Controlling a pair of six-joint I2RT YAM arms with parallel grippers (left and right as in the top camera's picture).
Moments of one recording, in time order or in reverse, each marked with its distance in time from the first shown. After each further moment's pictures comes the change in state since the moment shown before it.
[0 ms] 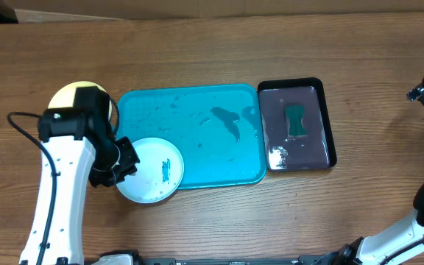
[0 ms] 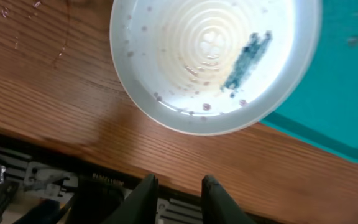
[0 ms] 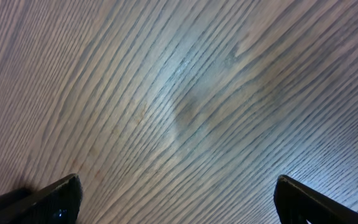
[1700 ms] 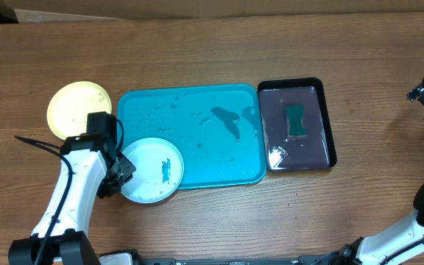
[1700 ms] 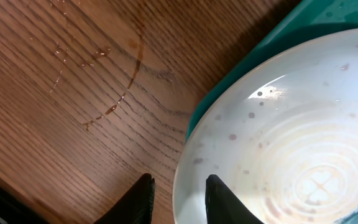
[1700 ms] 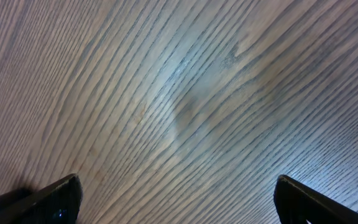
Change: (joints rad) left arm 0.054 0.031 -0.364 0.457 -0.260 -0.217; right arm 0.000 0.000 0.000 -0.001 0.000 0.000
